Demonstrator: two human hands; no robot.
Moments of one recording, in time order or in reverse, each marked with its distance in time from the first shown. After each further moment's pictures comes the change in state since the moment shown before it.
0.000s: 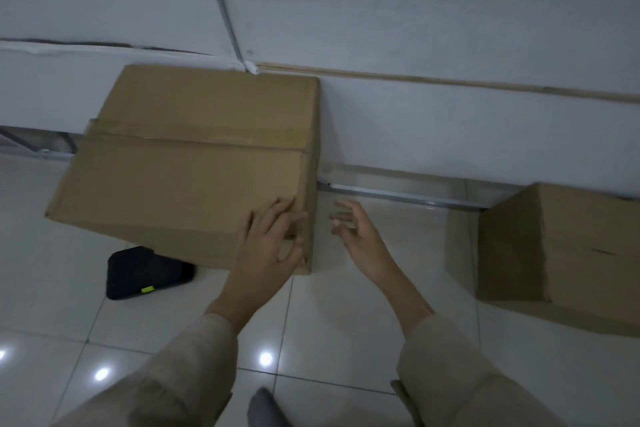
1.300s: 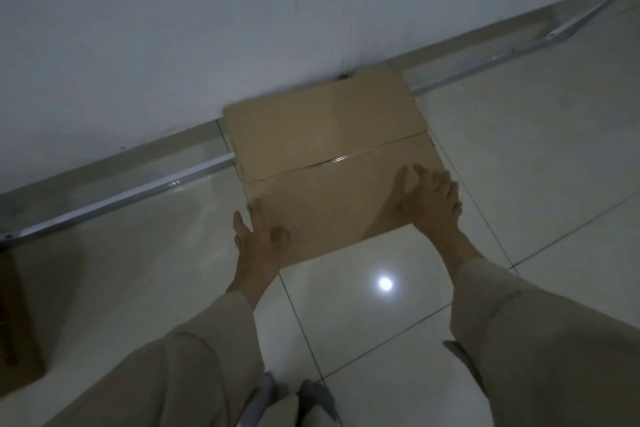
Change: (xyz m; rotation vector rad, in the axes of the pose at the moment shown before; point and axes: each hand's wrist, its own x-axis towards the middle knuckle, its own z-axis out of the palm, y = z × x) left_hand 0.085 0.331 0.534 -0.220 -0.534 -0.337; right_hand -0.123 0.329 -0.606 -0.662 0.699 0.722
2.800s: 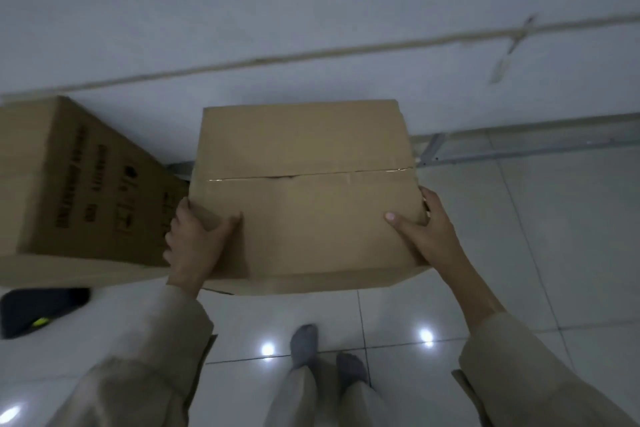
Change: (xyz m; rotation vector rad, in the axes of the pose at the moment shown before) left_hand -0.223 -0.014 -0.273 -0.039 0.636 -0.241; right_hand -0.234 -0.138 -0.124 0.711 -0.318 -0.373
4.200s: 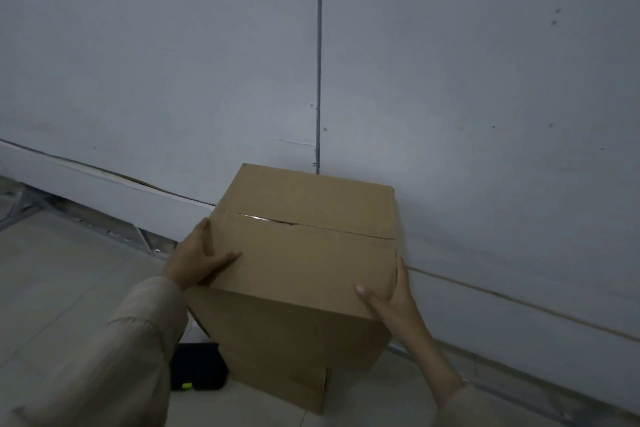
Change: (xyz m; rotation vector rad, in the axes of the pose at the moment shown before) left_hand 0.102 -0.184 -0.551 -0.110 0.190 0.141; right_hand -0.217 -0.352 0.374 -0.071 -0.439 -0.411
